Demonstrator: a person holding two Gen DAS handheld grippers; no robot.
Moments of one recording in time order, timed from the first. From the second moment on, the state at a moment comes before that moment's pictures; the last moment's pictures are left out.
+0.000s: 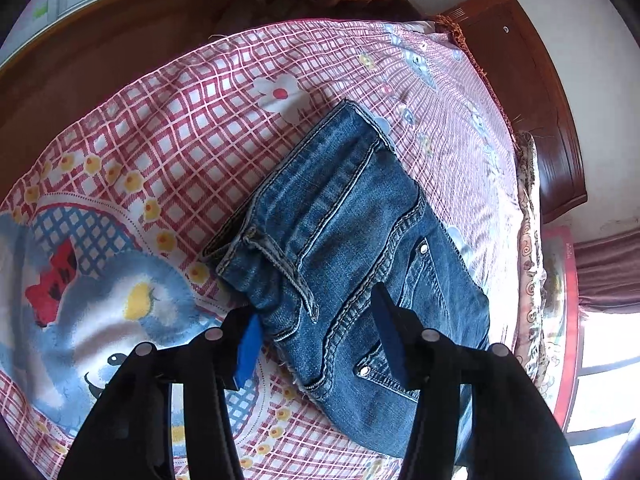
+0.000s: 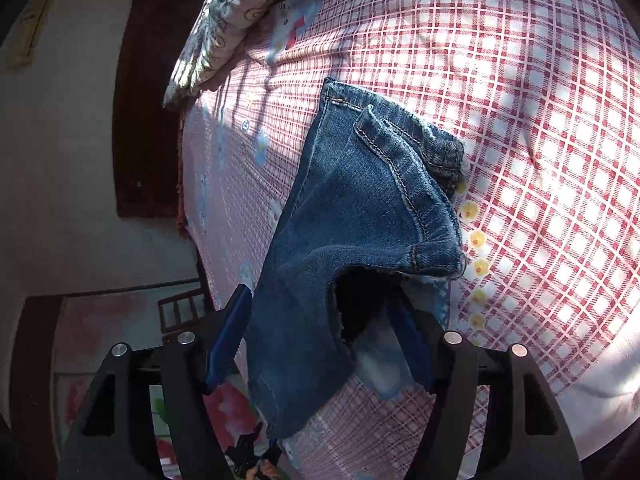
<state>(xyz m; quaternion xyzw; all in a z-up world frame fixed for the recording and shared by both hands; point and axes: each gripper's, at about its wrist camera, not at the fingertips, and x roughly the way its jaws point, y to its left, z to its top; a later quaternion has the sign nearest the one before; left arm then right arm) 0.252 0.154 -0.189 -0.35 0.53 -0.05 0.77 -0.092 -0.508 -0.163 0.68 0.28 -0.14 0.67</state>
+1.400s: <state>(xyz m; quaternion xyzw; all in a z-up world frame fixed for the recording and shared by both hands) 0.244 0.175 -0.203 -0.37 0.46 -0.09 0.80 -0.057 -0.531 -0.173 0.43 0.36 -0.24 0.79</state>
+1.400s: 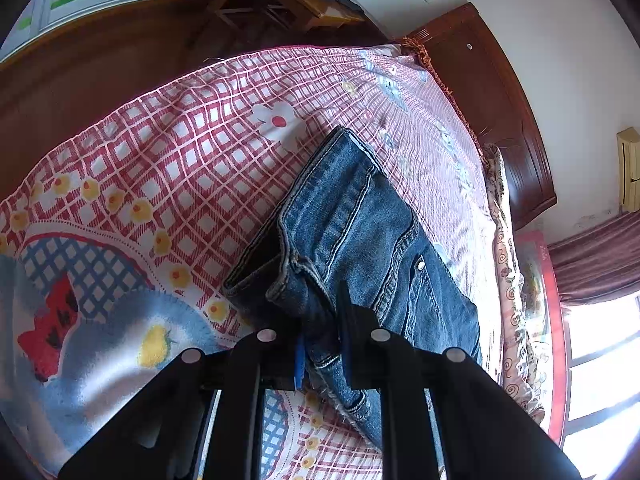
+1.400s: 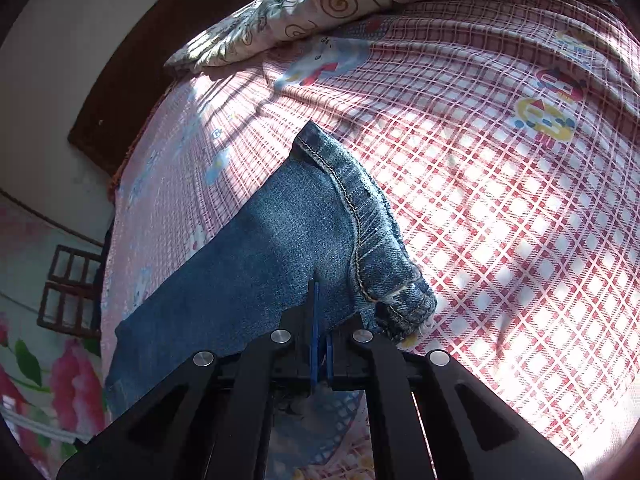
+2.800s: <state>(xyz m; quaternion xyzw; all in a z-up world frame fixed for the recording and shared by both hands) 0.213 0.140 -0.122 -0.19 0.36 -0.04 0.91 -0.079 -0.426 -0.178 0.50 0.40 -0.10 0.76</state>
